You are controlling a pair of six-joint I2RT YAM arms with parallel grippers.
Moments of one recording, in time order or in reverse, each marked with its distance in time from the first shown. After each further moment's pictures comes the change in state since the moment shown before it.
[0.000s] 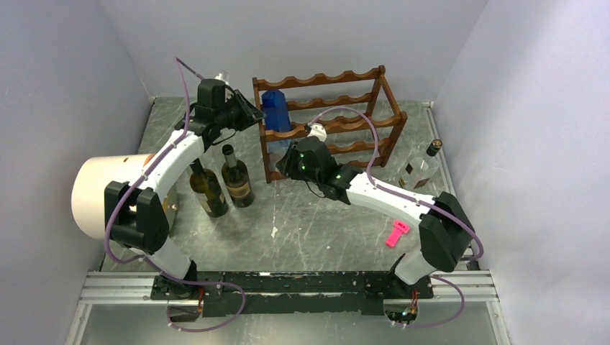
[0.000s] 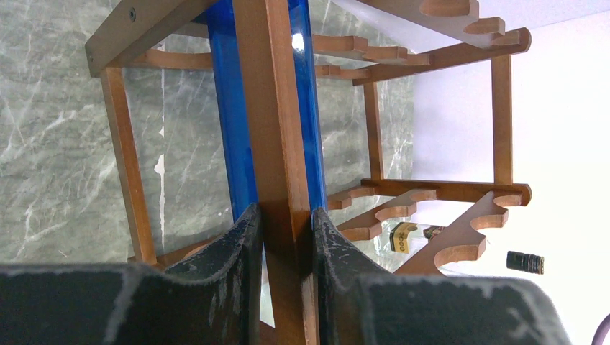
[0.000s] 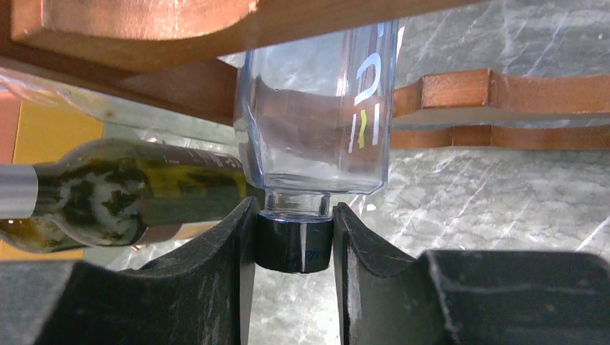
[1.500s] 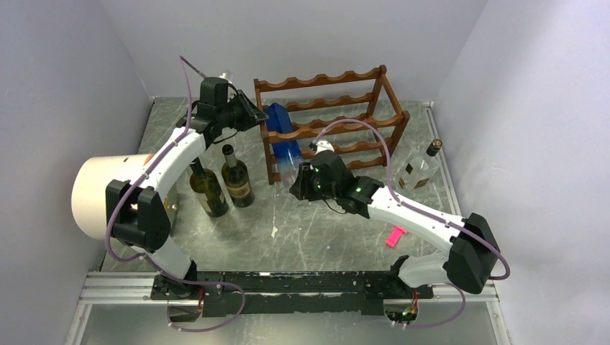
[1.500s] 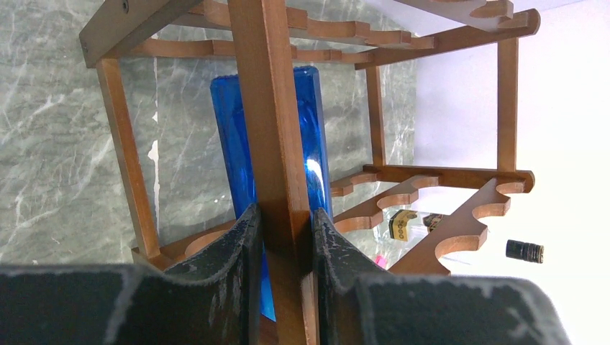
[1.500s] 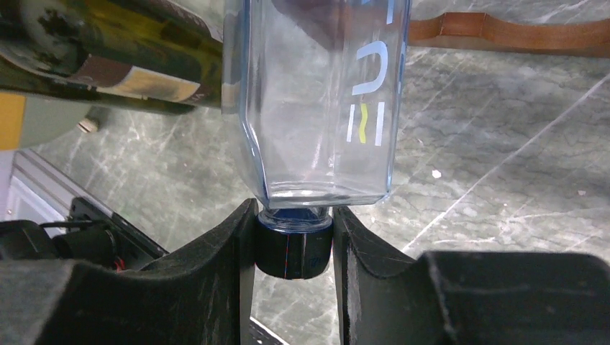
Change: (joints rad) left arm -0.006 0.017 0.045 -0.065 0.014 0.003; right arm 0.016 -0.209 -0.130 -0.221 -0.127 -0.134
